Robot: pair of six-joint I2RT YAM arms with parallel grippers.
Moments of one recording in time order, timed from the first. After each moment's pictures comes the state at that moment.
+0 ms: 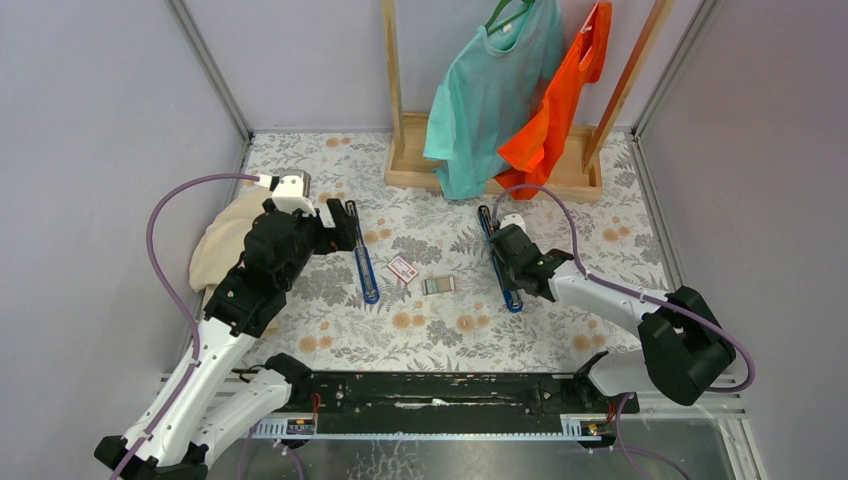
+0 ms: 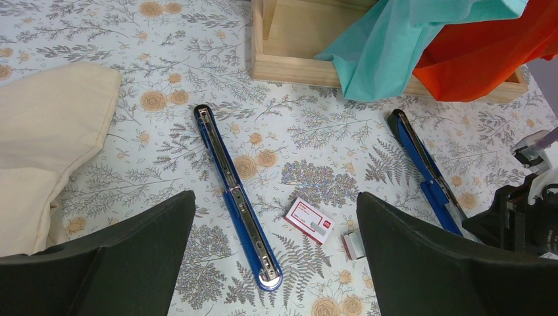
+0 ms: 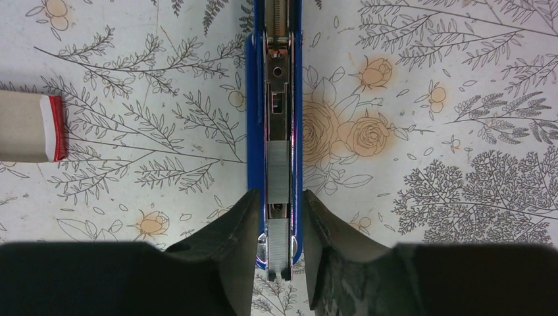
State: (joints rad) left arm -0.46 0.75 0.91 -0.45 -0.22 -0.29; right arm 0.66 1.36 0.73 -0.39 0.32 0.30
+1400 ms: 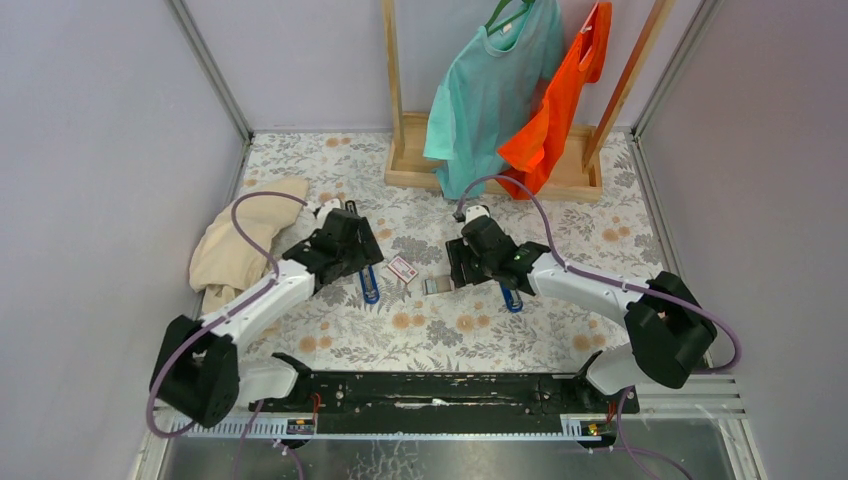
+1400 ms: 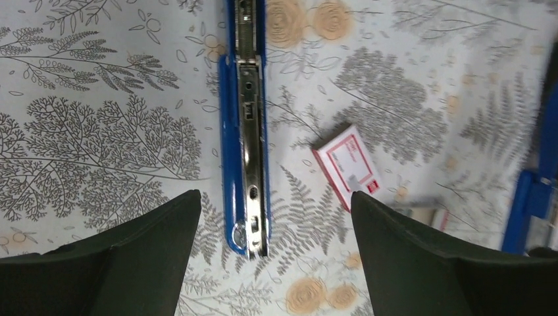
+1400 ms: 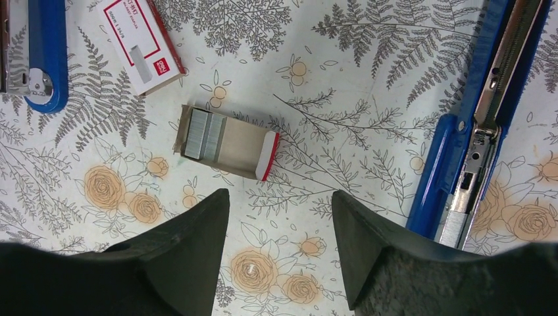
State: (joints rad) left arm -0.44 1.20 0.75 -0.41 -0.19 -0.75; right arm 0.79 1.46 0.88 -0.29 0.11 0.38
